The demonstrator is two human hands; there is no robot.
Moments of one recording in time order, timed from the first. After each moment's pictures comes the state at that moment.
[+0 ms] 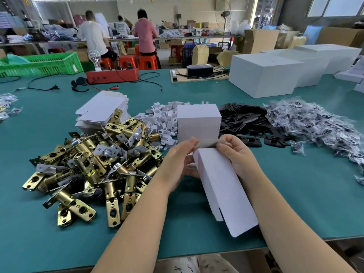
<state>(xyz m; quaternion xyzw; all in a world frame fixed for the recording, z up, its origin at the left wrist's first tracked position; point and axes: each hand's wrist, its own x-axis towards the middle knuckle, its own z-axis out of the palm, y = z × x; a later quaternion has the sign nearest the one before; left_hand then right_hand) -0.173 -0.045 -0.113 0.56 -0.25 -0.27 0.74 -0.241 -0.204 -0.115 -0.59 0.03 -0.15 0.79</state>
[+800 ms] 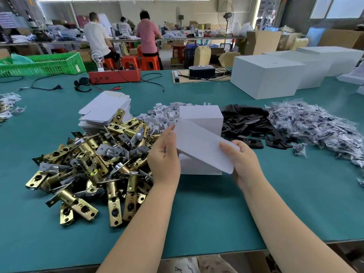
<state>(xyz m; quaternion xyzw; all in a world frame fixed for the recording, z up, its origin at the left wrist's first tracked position) -0.172 -0.046 -0.118 0.63 -0.12 0.13 0.76 -0.234 -0.206 -0.125 -0.57 0.15 -0.21 0.78</state>
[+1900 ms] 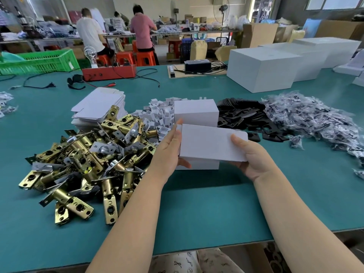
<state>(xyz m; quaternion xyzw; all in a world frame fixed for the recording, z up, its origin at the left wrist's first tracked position) -0.163 -0.039 -0.114 0.63 -0.23 -0.16 0.73 -0.242 -0.236 -0.123 -0.51 0.14 -0.13 0.84</state>
